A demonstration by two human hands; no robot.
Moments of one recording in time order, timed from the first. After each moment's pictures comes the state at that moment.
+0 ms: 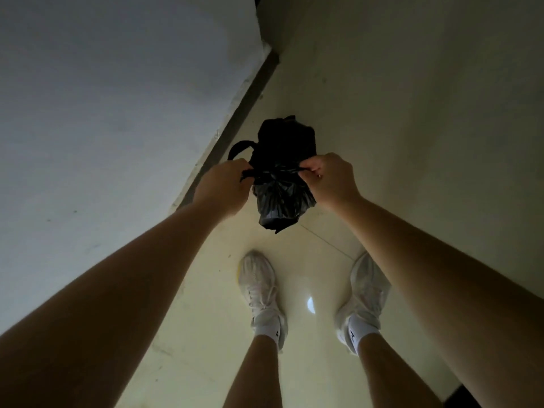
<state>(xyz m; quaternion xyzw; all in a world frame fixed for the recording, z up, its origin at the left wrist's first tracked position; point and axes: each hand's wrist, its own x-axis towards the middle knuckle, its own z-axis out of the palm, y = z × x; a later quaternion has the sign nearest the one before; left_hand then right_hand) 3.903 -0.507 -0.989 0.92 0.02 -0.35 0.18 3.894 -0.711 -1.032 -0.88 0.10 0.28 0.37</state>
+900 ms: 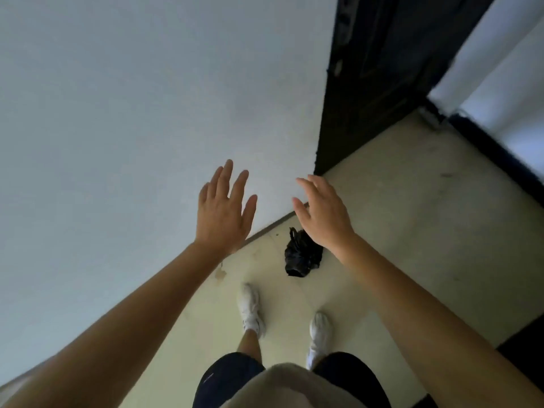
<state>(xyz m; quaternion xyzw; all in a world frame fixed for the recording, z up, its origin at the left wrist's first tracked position) 3.776 -0.525 -0.406 0.99 0.12 0.03 0.08 3.875 -0.719 -0.455 -0.92 -0.28 0.08 0.27</state>
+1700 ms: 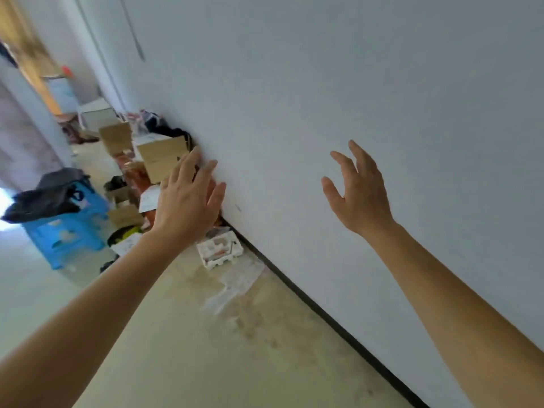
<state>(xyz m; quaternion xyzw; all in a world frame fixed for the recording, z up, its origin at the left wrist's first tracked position) 2.909 -0.359 -0.094 0.66 0.69 0.24 -0.15 3.206 -0.265 -0.119 -0.50 -0.78 -0.05 0.37</state>
